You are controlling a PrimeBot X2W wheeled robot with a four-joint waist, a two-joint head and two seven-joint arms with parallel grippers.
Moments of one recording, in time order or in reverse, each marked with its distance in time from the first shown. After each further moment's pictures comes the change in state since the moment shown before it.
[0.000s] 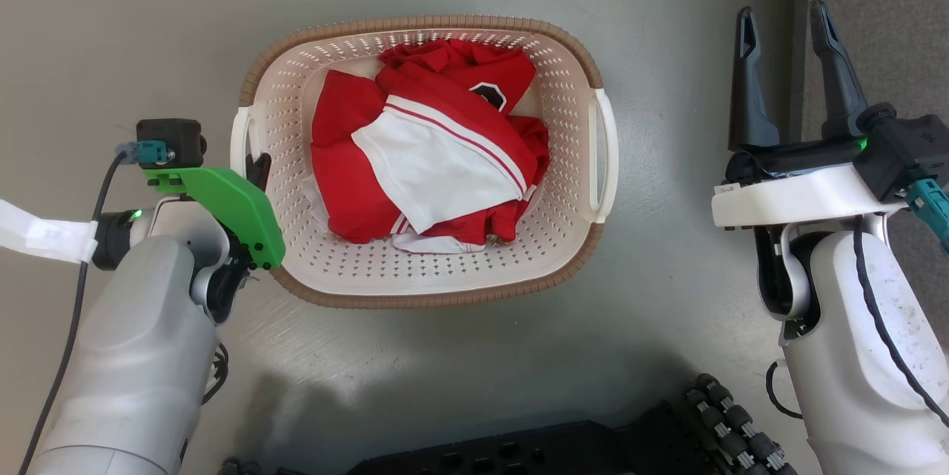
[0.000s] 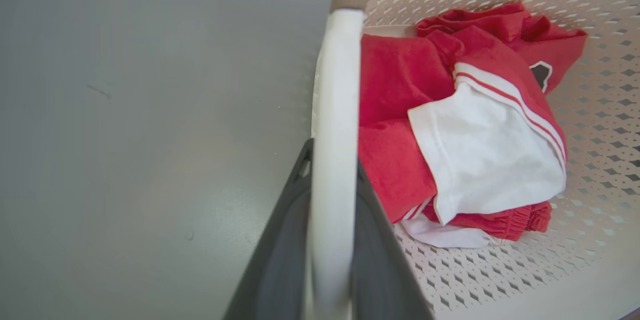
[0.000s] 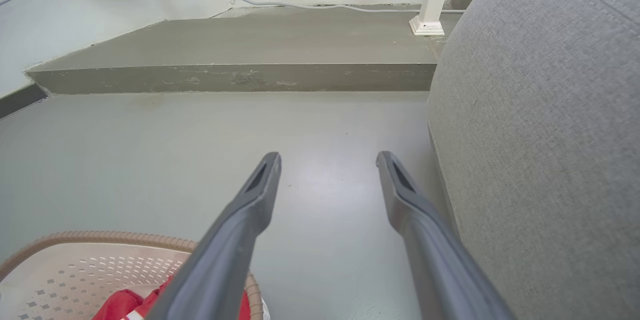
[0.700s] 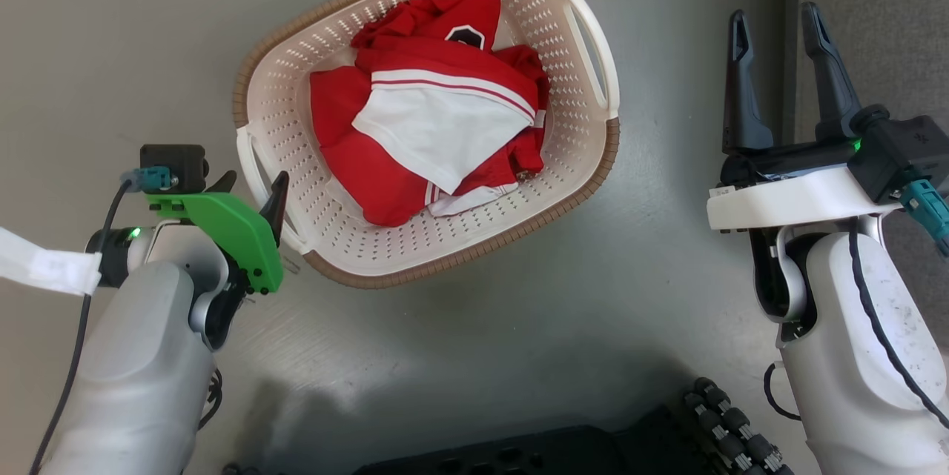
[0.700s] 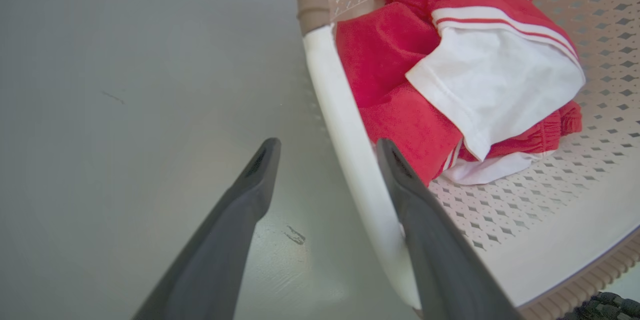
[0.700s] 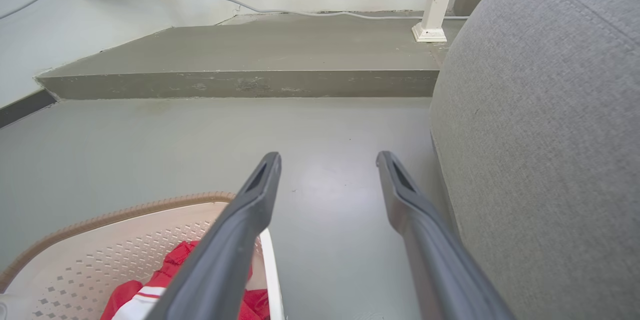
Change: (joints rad) left arm 0.101 0.023 0.028 -0.125 0.072 0.009 -0.006; right arm 0.000 -0.006 0.016 0.004 0.010 0.001 0.000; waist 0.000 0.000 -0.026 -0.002
